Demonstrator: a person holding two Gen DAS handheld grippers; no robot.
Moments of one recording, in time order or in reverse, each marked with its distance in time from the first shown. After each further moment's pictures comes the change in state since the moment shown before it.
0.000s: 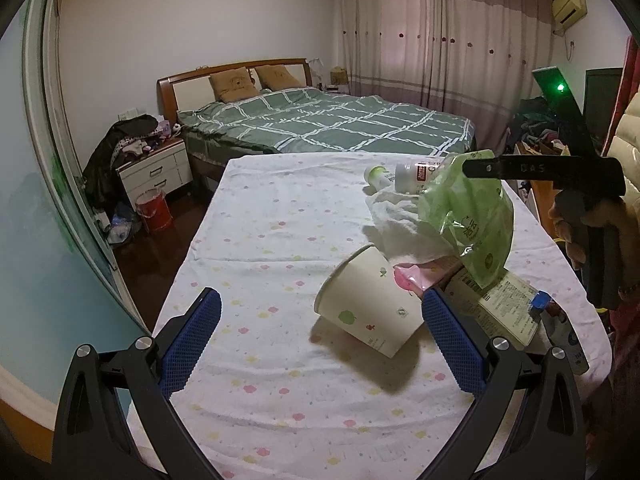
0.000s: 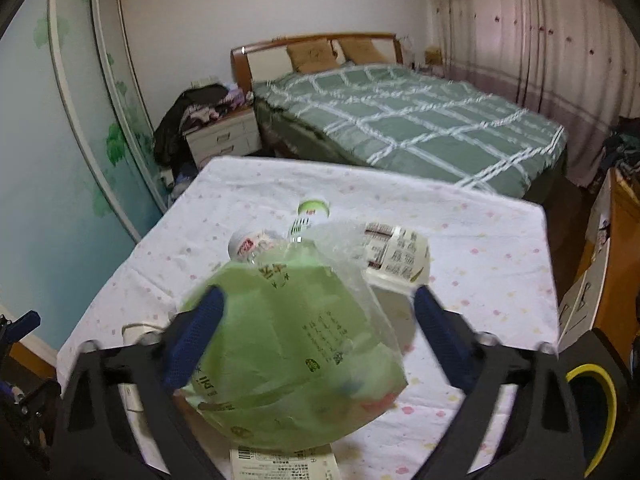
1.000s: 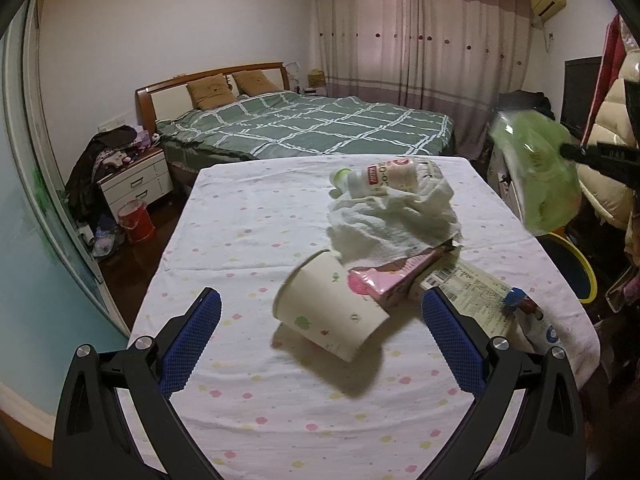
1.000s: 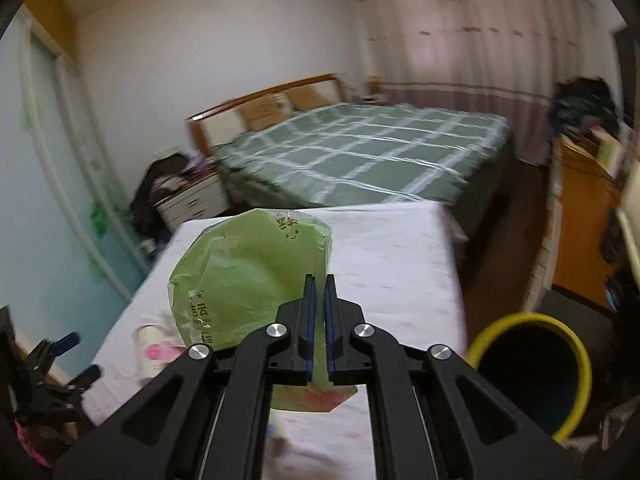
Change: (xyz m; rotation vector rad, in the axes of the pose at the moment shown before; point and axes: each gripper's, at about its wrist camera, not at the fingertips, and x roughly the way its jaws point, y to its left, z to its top) left arm -0.003 -0.031 0.000 0.053 -0.012 -0.065; right arm -0.149 -0.094 -0.056 0.228 -0.209 -0.114
